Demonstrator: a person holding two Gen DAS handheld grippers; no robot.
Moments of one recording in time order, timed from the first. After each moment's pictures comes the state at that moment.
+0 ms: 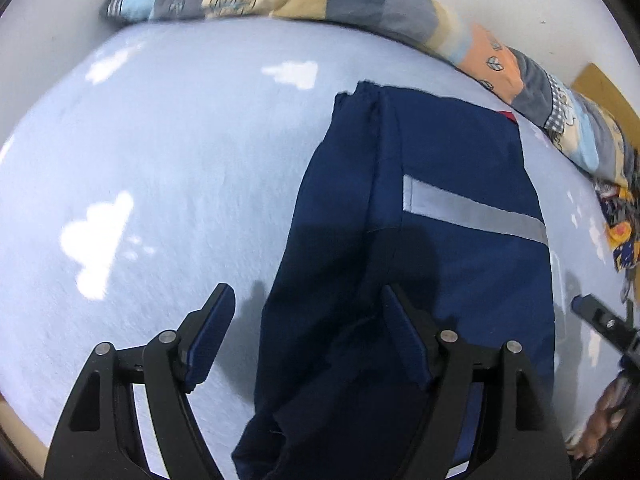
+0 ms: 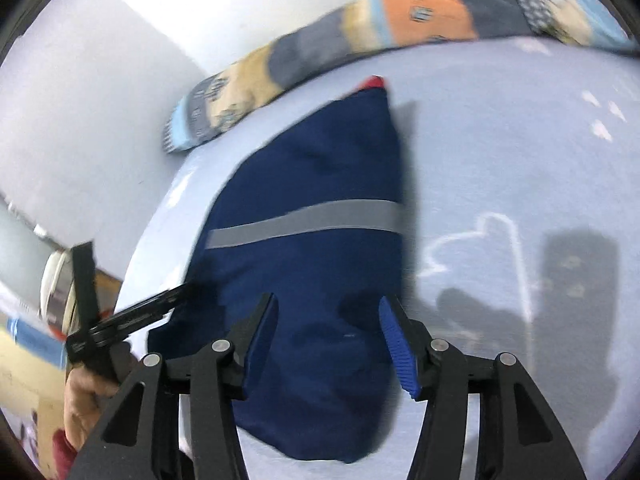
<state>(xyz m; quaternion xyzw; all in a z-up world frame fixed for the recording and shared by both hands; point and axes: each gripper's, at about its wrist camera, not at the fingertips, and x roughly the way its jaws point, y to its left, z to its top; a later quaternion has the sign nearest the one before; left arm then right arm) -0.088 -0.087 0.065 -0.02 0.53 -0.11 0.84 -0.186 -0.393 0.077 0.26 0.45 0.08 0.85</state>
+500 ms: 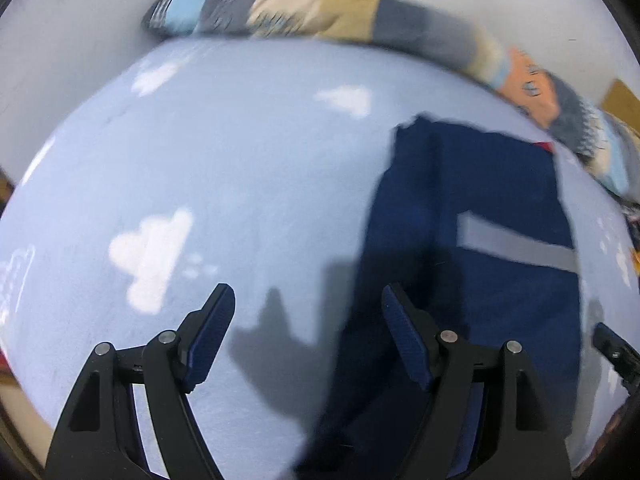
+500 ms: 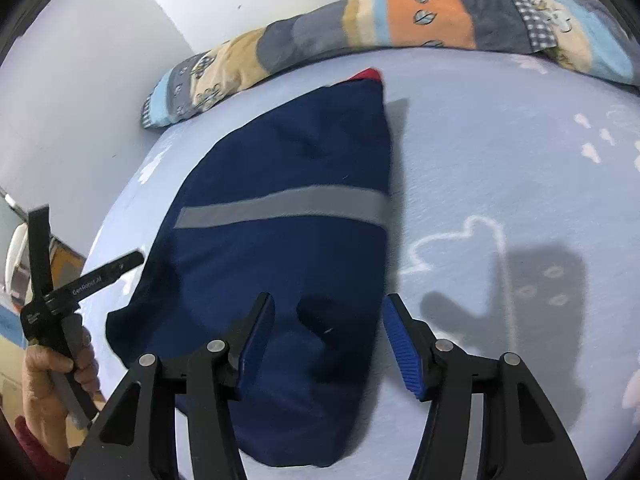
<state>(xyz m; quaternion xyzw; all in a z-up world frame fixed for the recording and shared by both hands) -0.081 -0.058 0.069 -0.01 0.51 -0.03 0.86 -0.174 -0.375 0.078 0.18 0.47 0.04 0.86</state>
